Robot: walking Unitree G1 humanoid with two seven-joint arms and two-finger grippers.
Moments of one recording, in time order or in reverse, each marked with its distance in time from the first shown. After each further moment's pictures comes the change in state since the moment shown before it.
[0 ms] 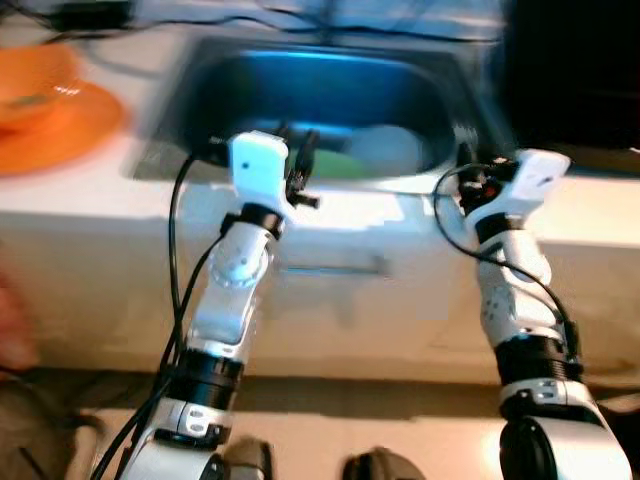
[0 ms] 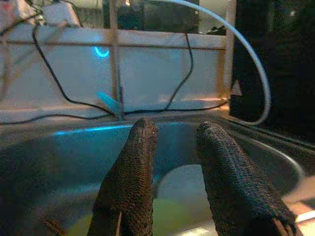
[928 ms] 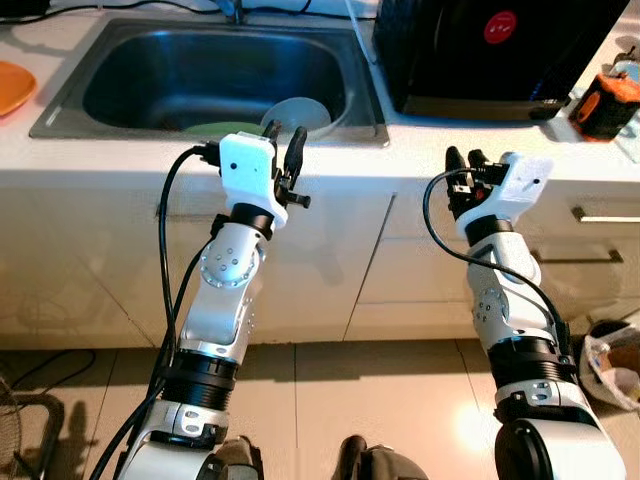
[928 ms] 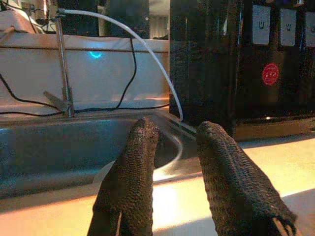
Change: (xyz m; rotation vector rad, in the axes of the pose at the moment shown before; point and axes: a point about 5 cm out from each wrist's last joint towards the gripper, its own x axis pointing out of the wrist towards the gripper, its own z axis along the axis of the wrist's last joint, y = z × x) left arm -0.003 0.008 -0.003 -0.008 0.007 0.033; right arm -0.001 0.007 -0.005 0.008 0.017 0.028
